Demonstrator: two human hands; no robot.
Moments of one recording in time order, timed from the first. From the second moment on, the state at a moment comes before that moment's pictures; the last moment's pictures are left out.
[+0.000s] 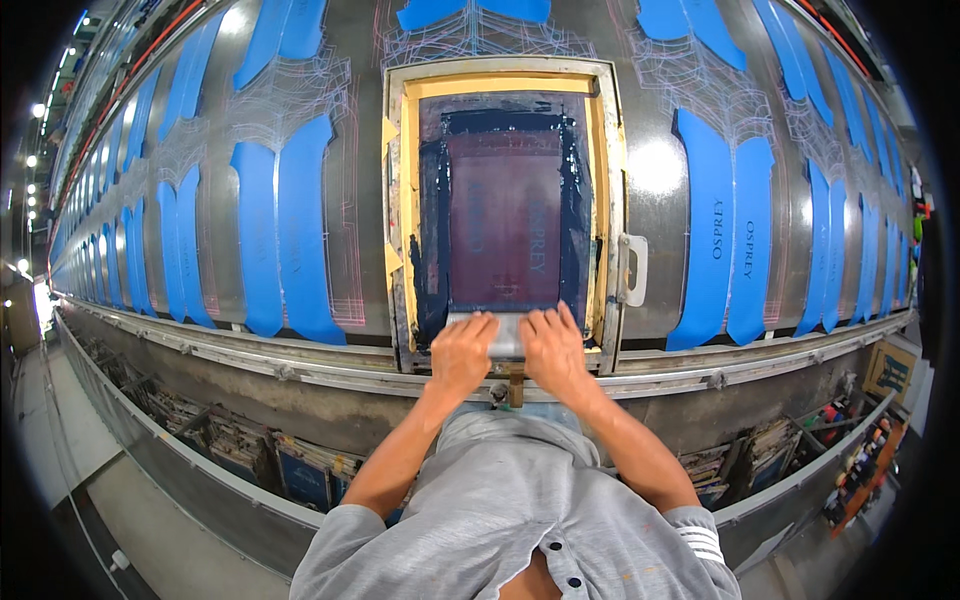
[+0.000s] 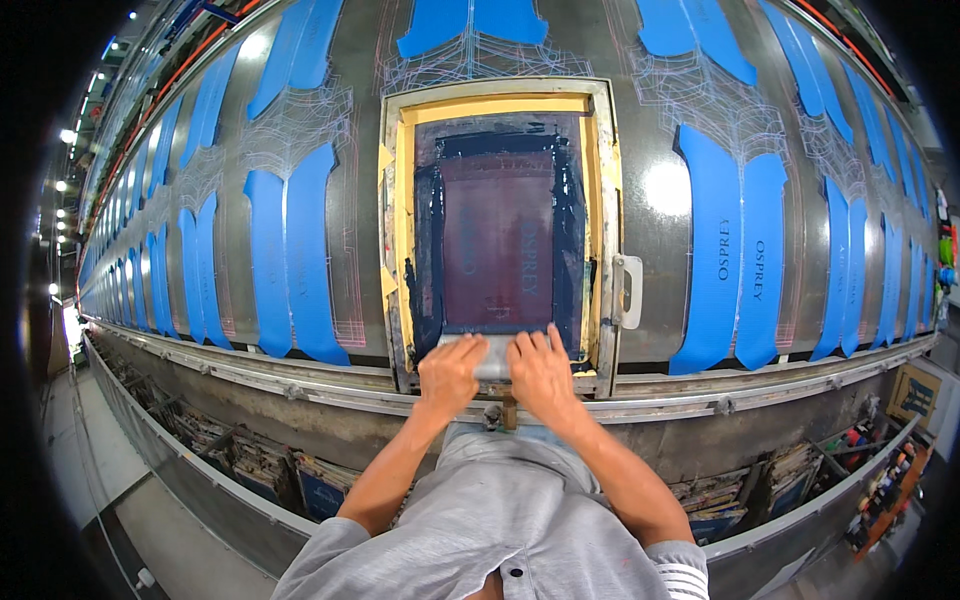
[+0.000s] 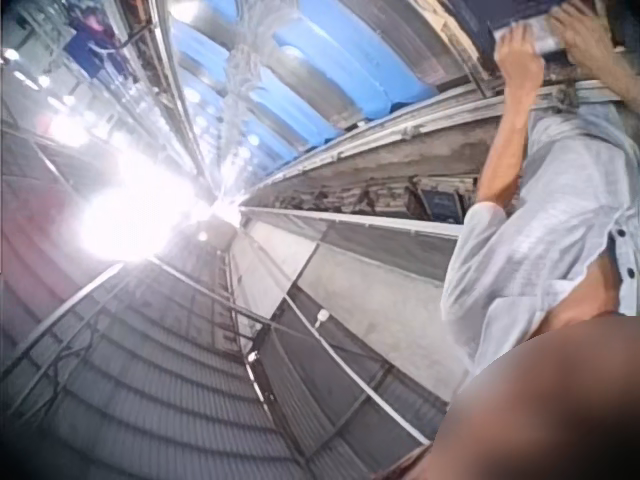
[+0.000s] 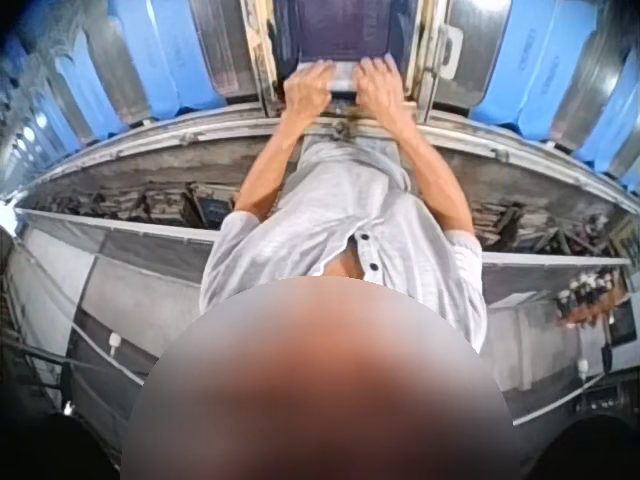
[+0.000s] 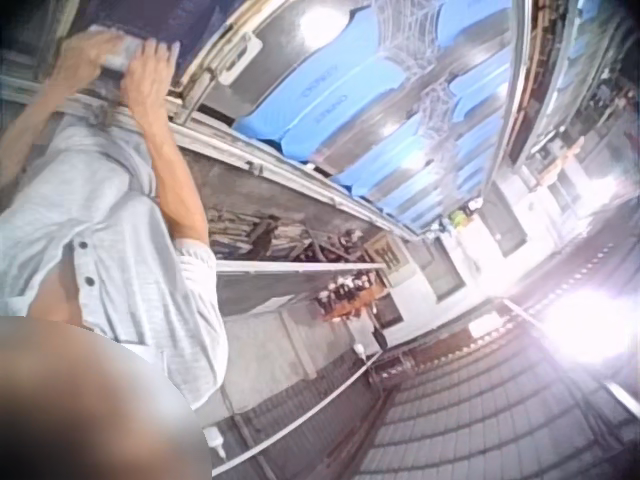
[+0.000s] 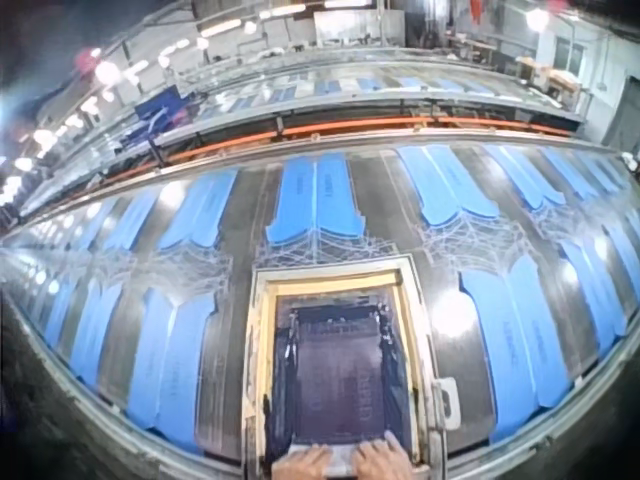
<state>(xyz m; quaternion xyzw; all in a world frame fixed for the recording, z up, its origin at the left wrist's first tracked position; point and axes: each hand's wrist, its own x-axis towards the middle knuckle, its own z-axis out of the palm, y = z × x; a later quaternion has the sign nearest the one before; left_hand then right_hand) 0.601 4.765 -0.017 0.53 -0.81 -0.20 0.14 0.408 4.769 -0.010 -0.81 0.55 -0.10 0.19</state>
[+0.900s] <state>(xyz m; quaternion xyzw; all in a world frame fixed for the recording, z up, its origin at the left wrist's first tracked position) 0.603 4.770 -0.017 0.53 -0.80 -0.23 0.14 0.407 4.779 -0.008 -0.80 0.55 -0.09 0.22</state>
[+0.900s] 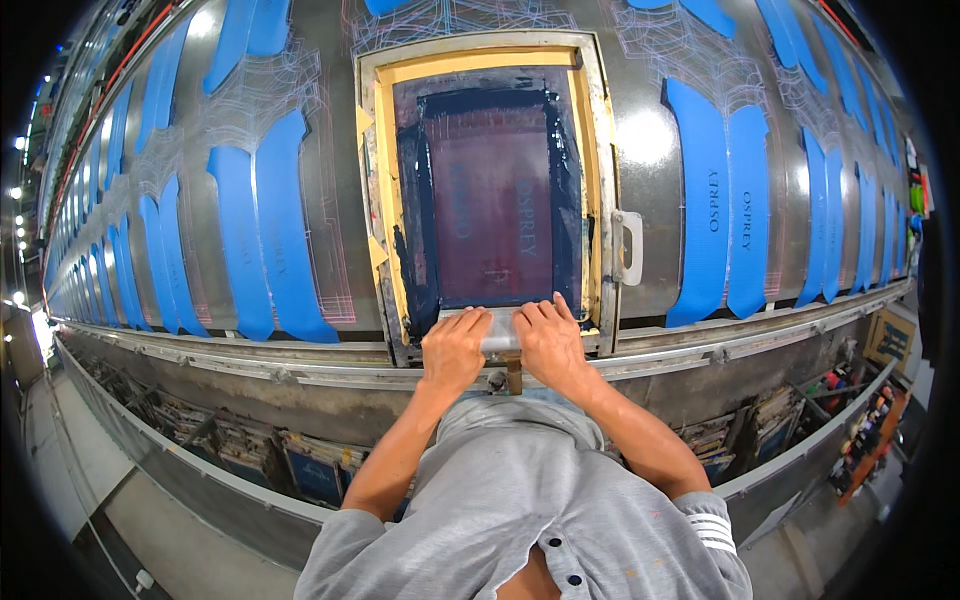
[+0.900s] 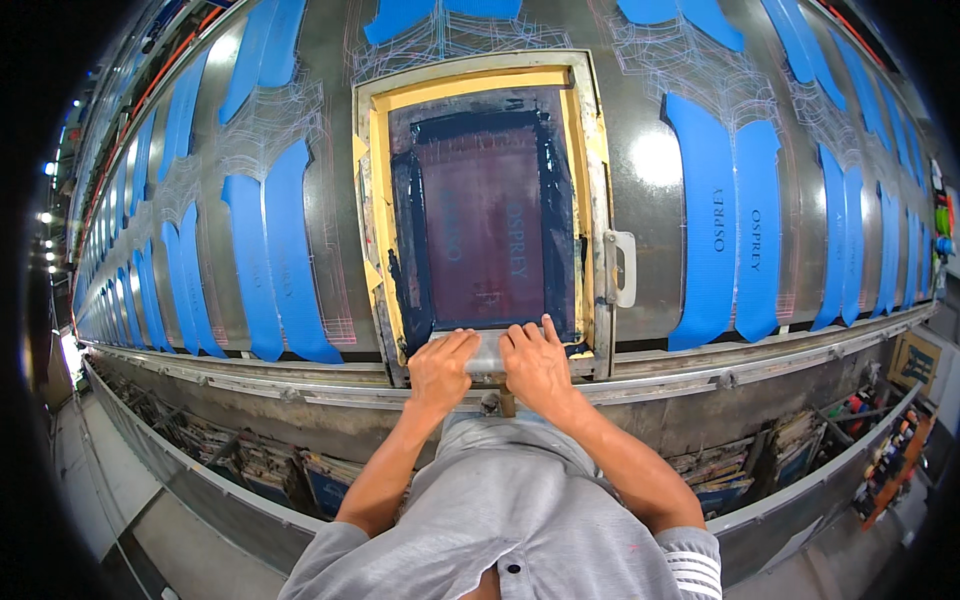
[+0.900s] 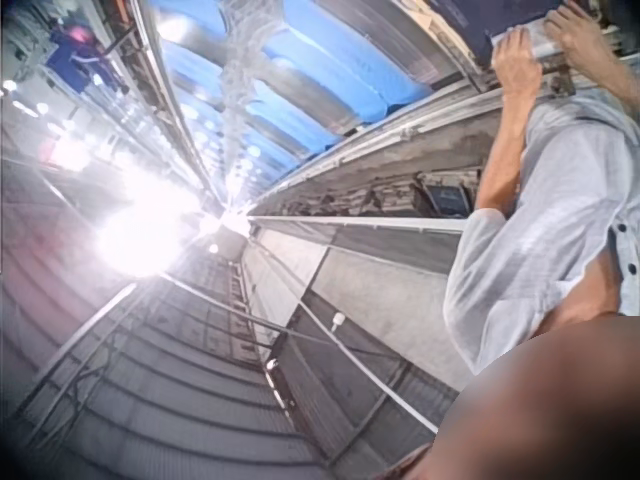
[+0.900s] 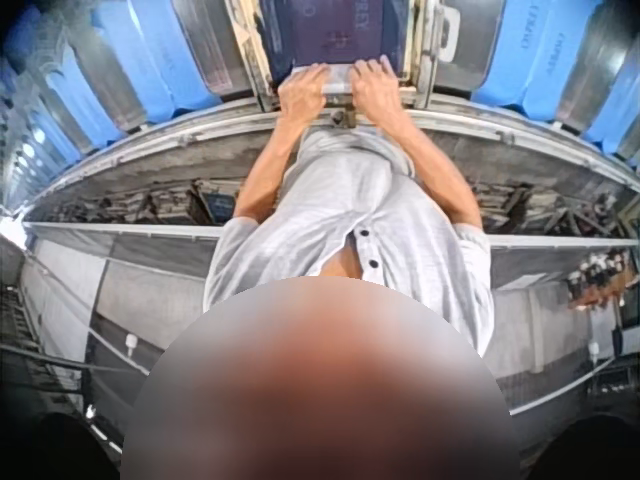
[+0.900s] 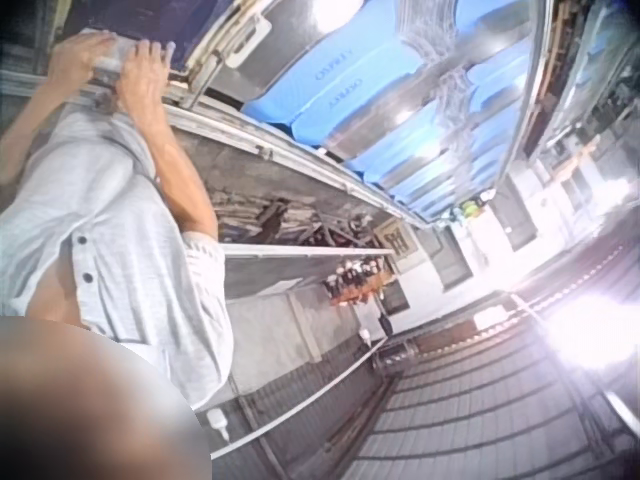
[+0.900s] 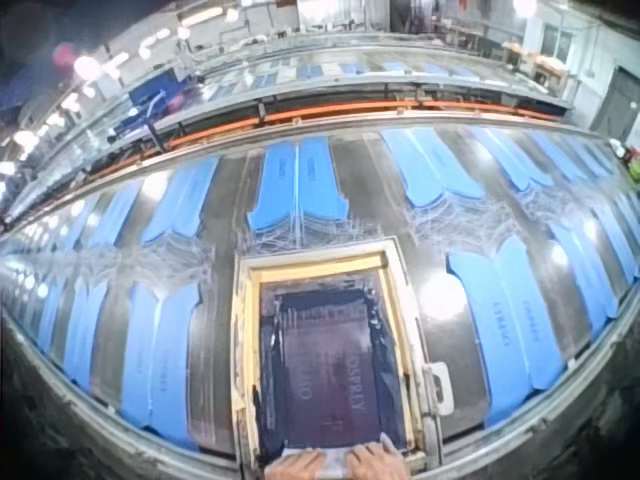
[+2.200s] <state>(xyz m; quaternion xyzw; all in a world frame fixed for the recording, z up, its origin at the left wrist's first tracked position) 0.604 4.783 -0.030 0.50 -0.82 -0.19 0.19 0.272 4.686 -0.065 -0.46 0.84 -0.26 0.15</state>
